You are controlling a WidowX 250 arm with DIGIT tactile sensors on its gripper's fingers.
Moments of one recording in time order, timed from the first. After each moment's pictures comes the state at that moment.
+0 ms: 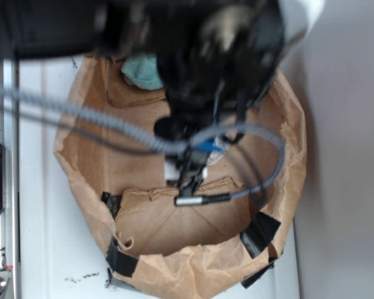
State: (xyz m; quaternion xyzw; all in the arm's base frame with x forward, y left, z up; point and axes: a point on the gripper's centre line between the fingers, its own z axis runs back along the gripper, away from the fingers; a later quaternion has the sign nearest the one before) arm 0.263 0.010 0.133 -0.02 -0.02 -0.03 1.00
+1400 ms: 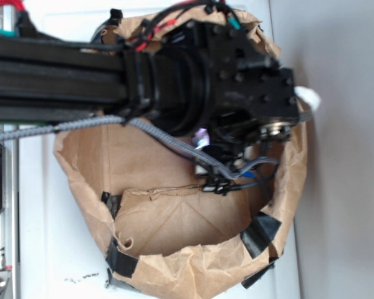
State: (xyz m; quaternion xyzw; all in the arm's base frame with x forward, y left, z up) arm 0.308 0.013 0.042 0.01 0.04 -0.05 1.00
